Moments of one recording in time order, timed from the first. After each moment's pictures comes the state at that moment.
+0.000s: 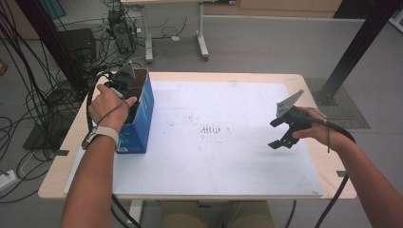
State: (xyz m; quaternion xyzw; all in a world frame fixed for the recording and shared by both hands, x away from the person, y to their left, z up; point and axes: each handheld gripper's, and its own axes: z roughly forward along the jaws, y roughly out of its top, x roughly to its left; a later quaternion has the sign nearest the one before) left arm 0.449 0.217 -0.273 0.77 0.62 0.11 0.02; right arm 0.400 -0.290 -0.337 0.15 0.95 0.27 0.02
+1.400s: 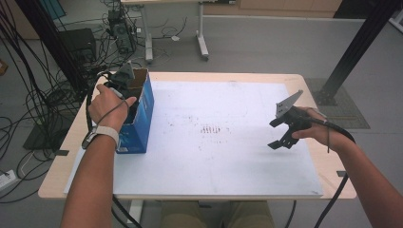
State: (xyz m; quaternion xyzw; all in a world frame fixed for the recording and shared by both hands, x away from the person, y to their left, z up) left arm 0.449 0.218 -0.273 0.77 0.63 0.10 0.02; right arm 0.399 -0.289 -0.336 0.14 0.95 0.27 0.02
